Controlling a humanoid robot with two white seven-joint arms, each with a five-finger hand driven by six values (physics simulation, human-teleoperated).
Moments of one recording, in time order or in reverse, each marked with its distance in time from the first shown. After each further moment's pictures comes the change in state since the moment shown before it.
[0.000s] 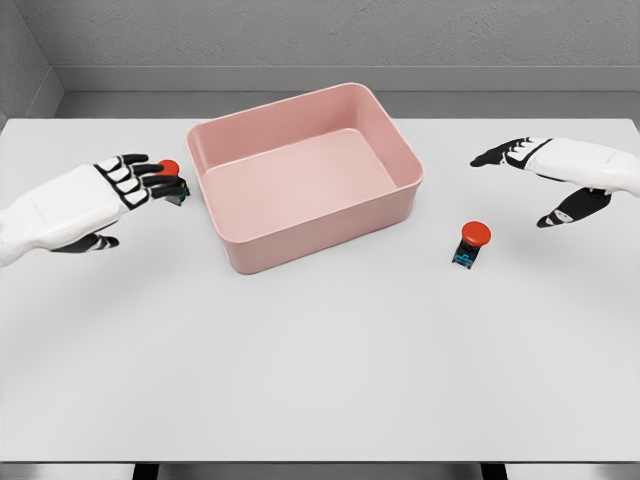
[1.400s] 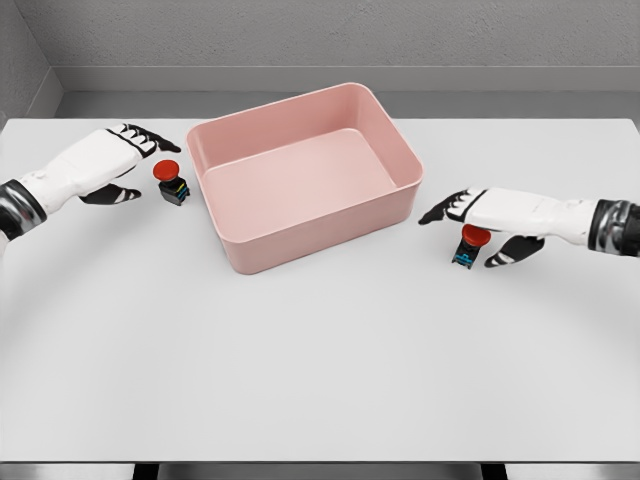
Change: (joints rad) left arm -0.307 -0.274 -0.114 0.512 -0.082 0.000 -0.004; right arm 0.051 0.116 0.076 -0.011 0.145 0.003 -0.041
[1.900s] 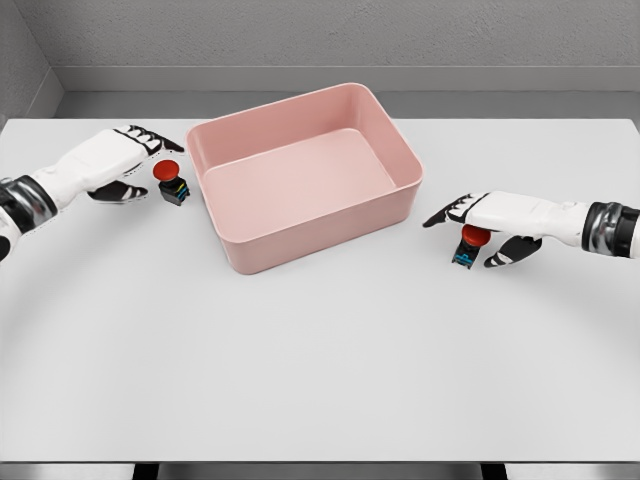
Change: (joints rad) left arm -0.061 -0.045 -0.028 0.106 0.000 0.000 -0.012; right arm 0.000 0.037 0.004 0.071 0.013 0.028 0.014
